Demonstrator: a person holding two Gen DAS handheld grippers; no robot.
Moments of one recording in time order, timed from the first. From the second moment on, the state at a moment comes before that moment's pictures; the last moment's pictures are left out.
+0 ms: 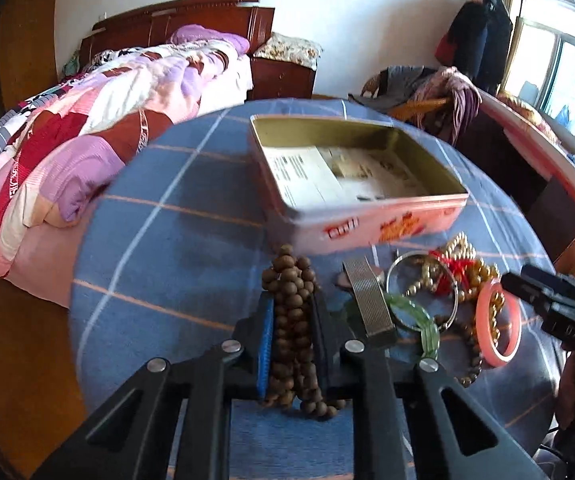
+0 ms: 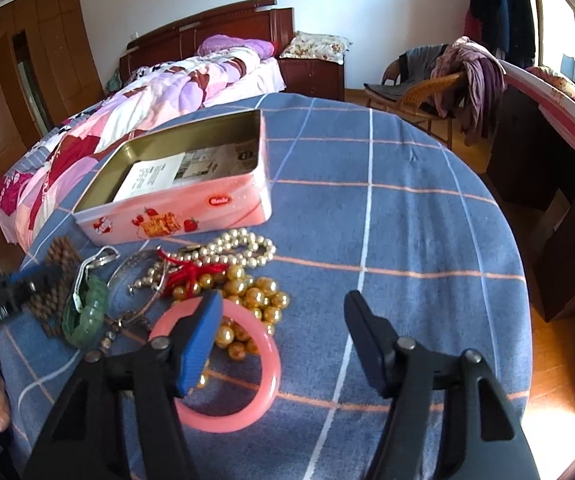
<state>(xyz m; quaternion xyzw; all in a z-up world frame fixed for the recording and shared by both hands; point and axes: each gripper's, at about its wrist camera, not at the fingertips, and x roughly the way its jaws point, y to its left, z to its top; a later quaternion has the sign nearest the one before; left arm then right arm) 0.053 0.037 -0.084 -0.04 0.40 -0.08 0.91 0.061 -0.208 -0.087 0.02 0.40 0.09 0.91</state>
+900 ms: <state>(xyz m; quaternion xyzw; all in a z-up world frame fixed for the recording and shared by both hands) 0.051 0.035 -0.015 -0.01 0.32 -0.09 0.94 0.057 -0.205 -0.047 0.02 0.37 0.17 0.91</state>
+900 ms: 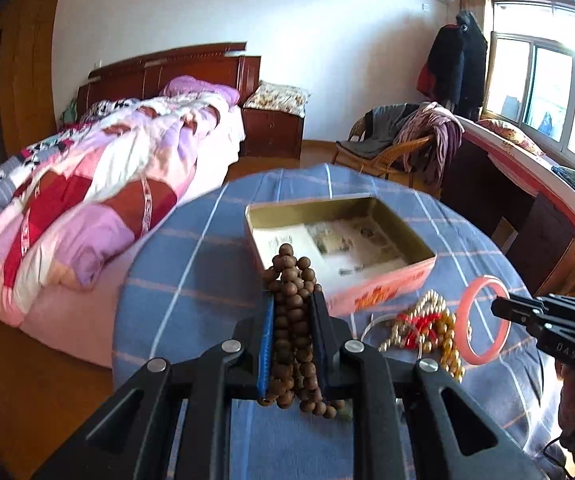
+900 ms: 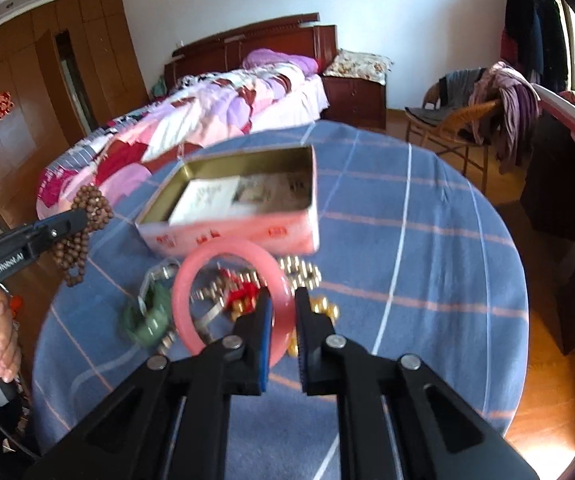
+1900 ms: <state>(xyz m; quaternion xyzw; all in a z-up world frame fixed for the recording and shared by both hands) 0.162 0.008 -0.032 0.03 0.34 -0.09 0.93 0.167 -0.167 -0.044 0.02 0.39 0.19 0.90</state>
